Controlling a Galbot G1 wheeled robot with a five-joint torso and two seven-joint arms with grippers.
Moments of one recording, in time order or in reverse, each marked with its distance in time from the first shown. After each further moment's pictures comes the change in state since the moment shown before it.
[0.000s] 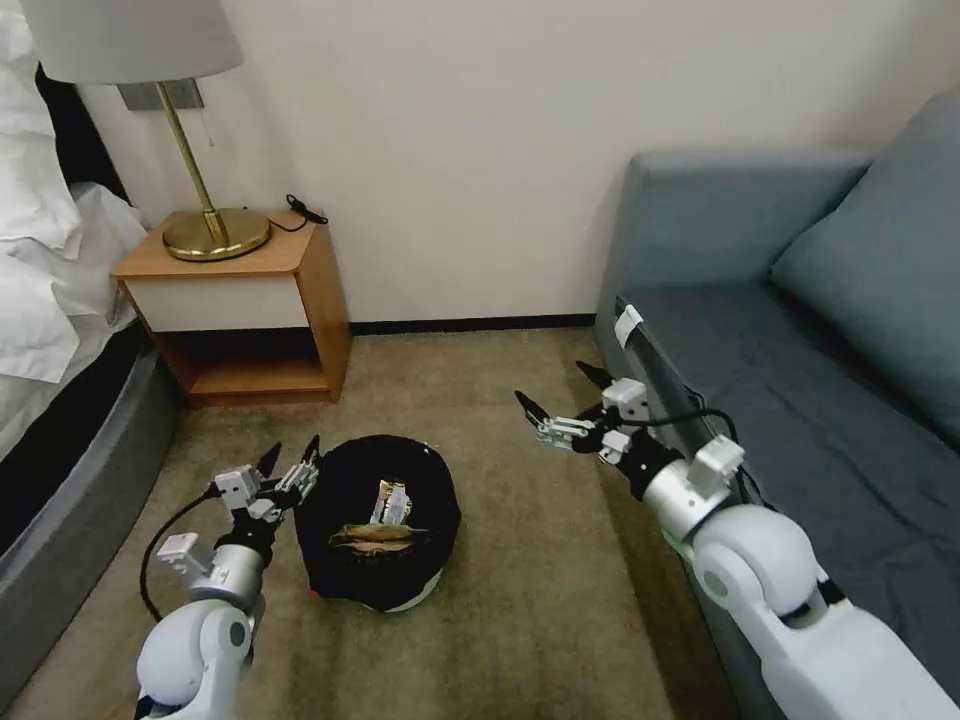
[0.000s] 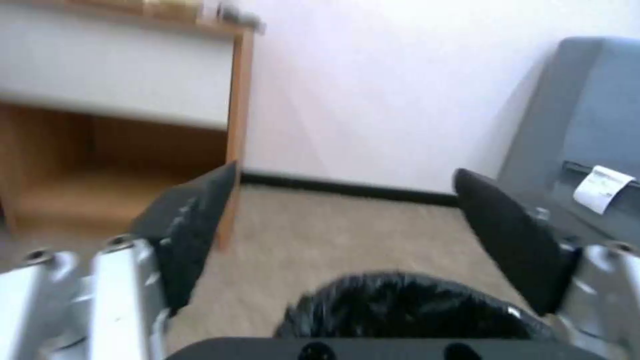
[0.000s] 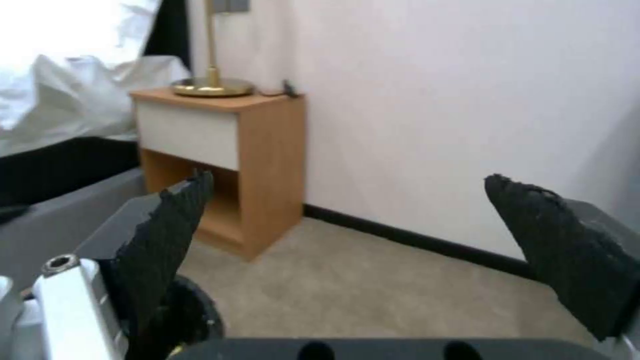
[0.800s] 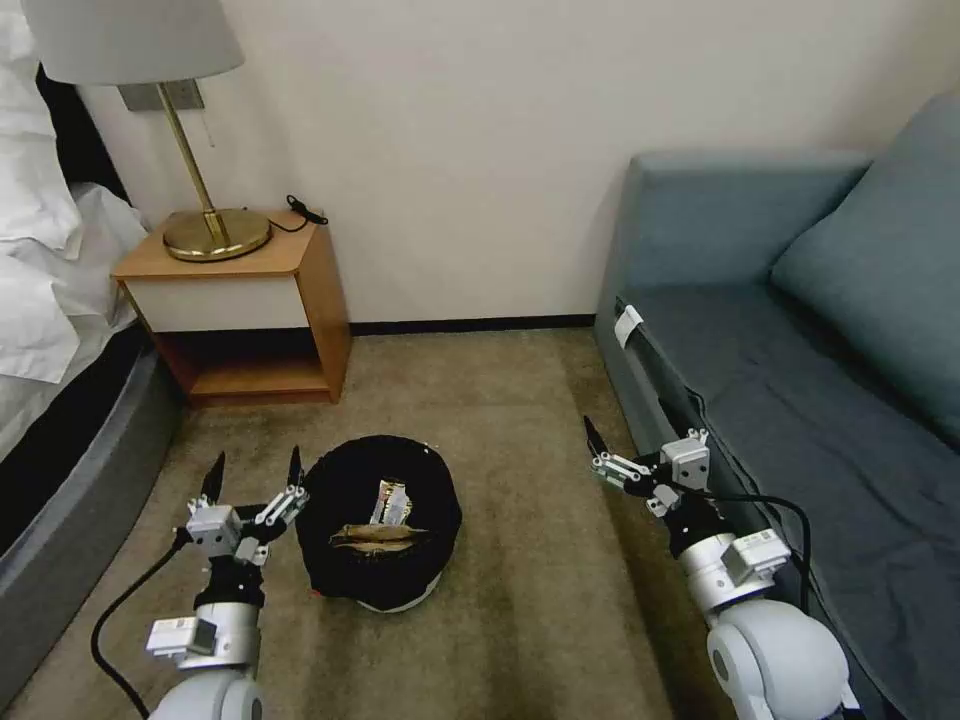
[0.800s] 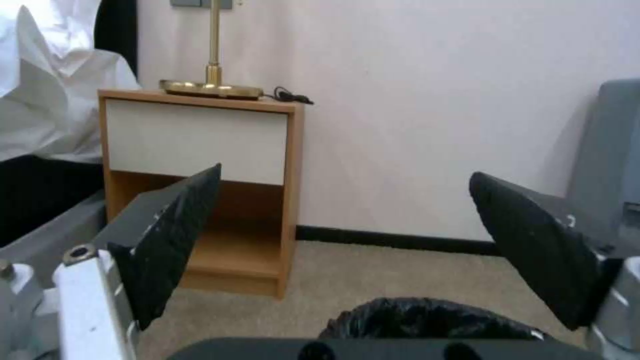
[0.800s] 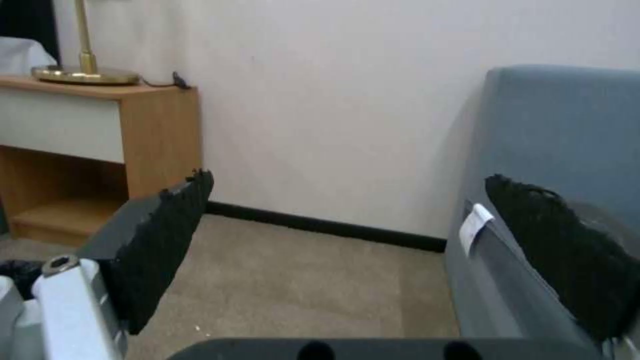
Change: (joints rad) left arm 0.221 -0.091 0.054 -0.116 0.157 -0.360 -0.146; right arm -0.300 0.347 0.211 0.048 -0.366 0.145 -0.039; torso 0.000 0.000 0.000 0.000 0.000
